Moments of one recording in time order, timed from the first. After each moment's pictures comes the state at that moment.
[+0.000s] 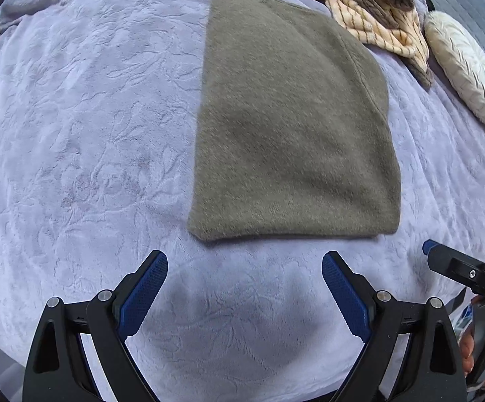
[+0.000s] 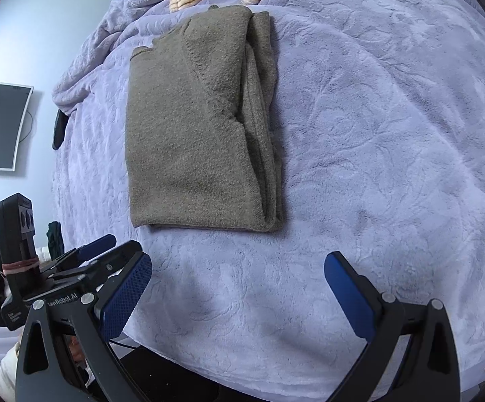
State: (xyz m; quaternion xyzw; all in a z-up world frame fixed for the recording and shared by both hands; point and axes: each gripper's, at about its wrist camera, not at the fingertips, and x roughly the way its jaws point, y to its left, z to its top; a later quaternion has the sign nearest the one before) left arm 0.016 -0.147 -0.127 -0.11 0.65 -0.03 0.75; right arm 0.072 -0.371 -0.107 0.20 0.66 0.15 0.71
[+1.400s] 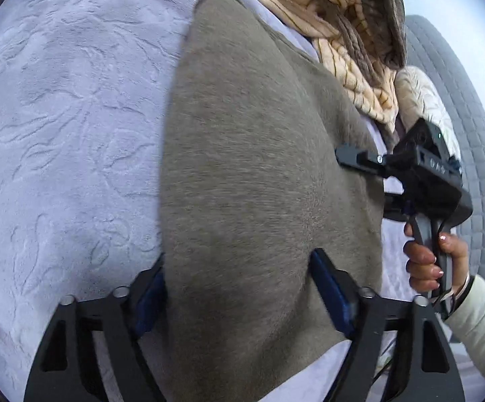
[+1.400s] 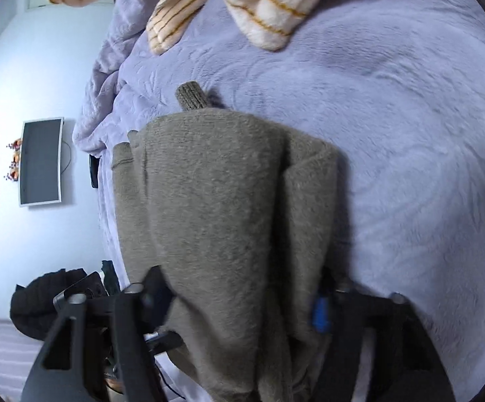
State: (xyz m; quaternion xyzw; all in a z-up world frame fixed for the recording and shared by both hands) left arm 0.113 -0.100 -0.181 -0.26 0.59 -0.17 0.75; right arm 0.260 -0.367 -0.191 0.32 0.65 0.23 0.64
